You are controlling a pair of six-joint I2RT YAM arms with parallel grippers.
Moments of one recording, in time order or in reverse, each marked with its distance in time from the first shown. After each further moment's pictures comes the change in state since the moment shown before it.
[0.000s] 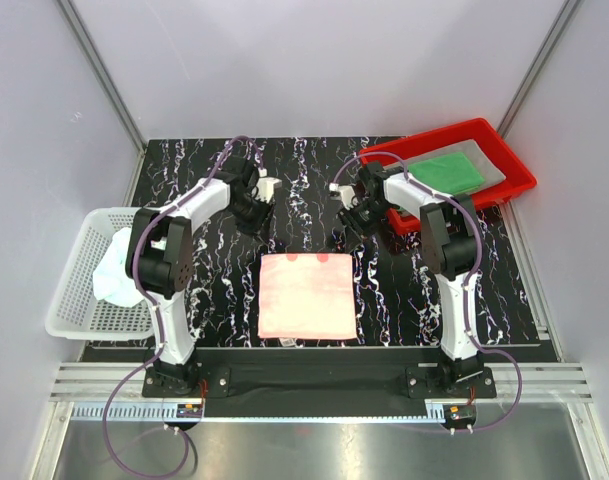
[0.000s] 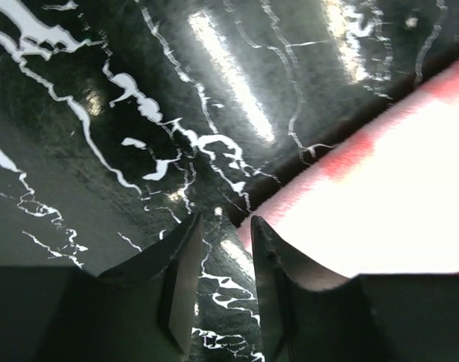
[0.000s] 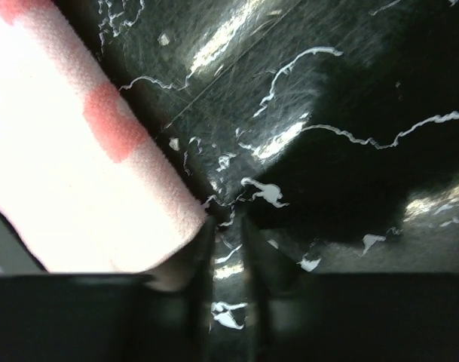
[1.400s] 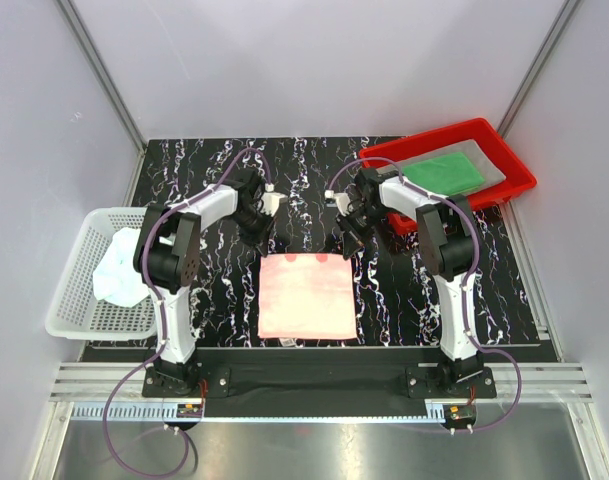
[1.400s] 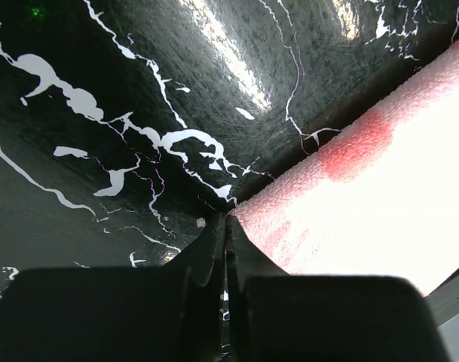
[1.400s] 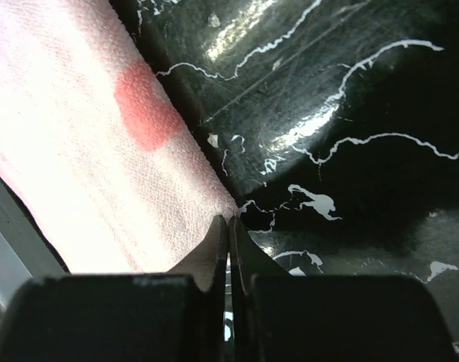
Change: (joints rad) left arm -0.026 0.065 -0.037 -0.014 0.029 0.064; right arm 0.027 0.000 -0.031 -0.026 -0.056 -0.037
